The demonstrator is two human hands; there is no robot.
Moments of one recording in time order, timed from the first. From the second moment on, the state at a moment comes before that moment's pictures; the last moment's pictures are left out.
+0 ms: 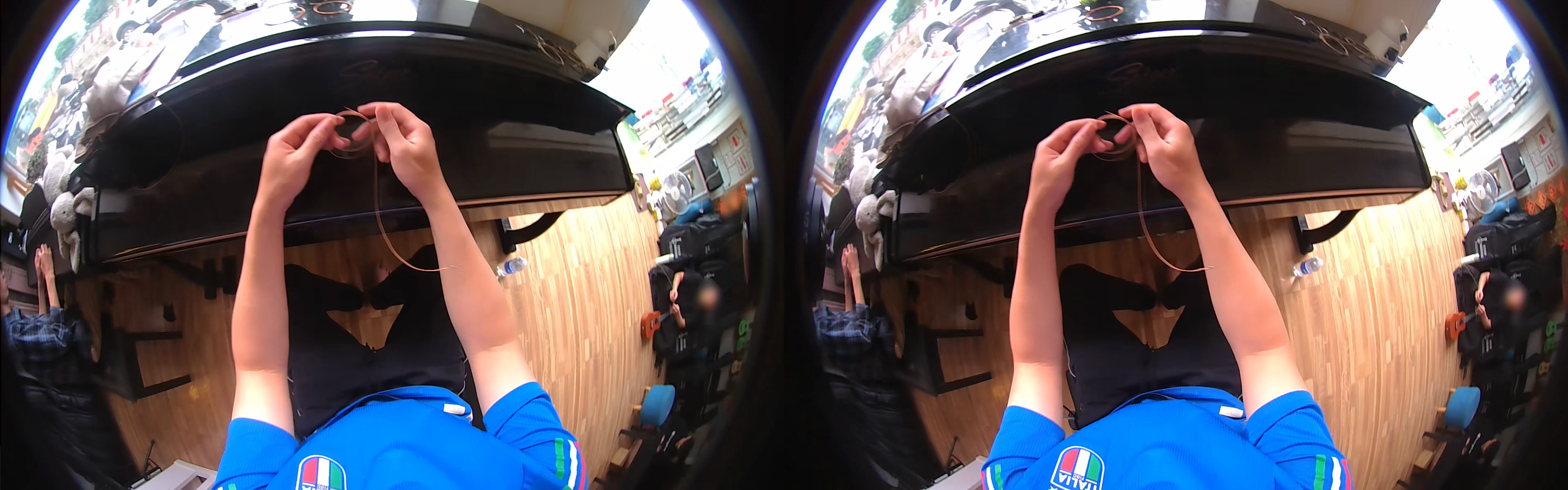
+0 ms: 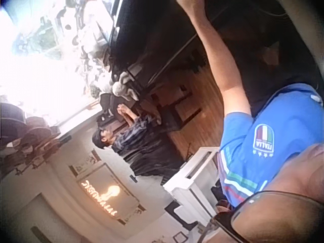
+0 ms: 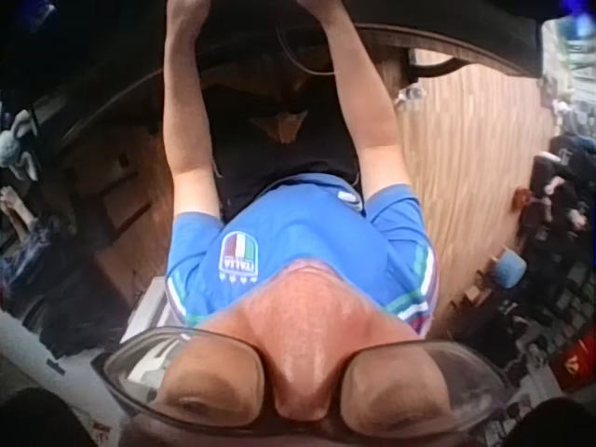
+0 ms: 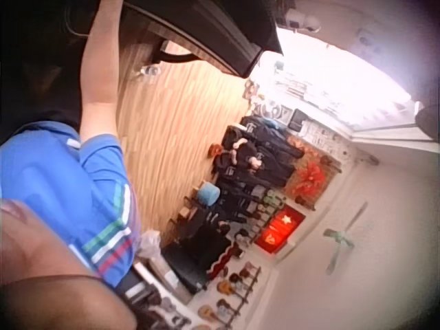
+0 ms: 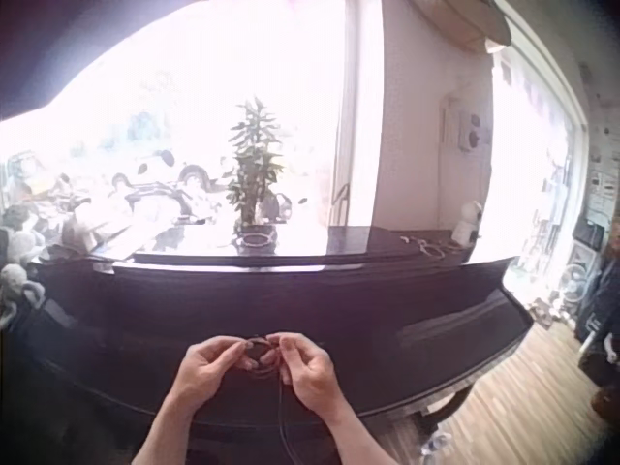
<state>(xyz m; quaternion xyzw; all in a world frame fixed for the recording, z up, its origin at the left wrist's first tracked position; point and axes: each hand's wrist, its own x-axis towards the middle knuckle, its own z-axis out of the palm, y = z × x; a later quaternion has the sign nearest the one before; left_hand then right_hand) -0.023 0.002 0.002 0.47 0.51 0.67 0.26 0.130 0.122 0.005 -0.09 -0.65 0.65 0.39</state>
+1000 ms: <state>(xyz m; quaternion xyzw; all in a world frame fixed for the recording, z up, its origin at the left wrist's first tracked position) -0.007 -0.005 0.012 0.51 0.53 0.61 0.28 0.138 0.125 -0.003 -0.07 -0.68 0.64 0.36</state>
